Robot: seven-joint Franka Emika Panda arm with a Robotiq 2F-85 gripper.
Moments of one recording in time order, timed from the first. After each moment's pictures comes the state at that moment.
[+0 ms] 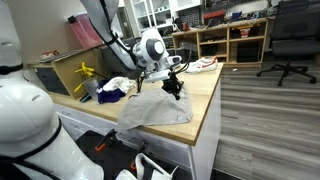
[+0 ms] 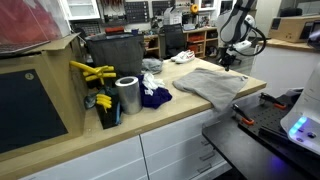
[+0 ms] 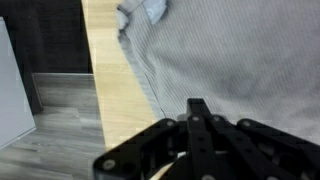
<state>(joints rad) 0.02 0.27 -0.27 -2.41 -0.42 2.70 0.20</state>
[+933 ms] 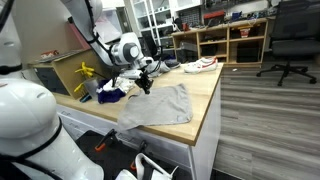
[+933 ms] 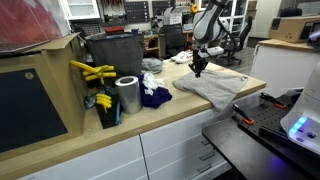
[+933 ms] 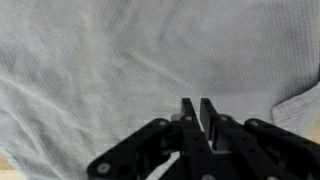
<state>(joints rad) 0.08 0.29 0.04 -2.37 -0.08 2.69 0.20</state>
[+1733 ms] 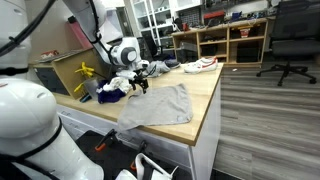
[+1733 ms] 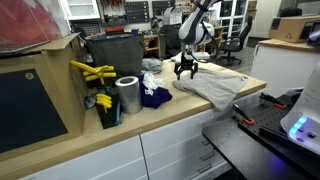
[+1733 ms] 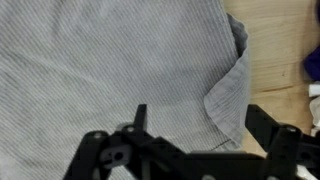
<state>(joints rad) 0.08 0.42 0.14 -2.22 0.15 2.64 0.17</state>
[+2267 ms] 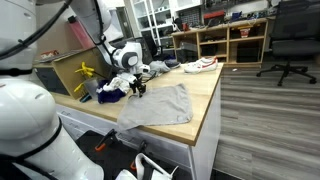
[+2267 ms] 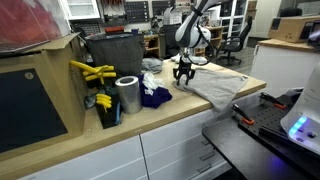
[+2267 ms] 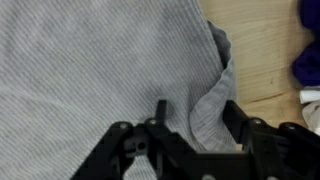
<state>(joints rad) 0.06 0.50 0.18 -2.17 0.28 2.62 0.11</state>
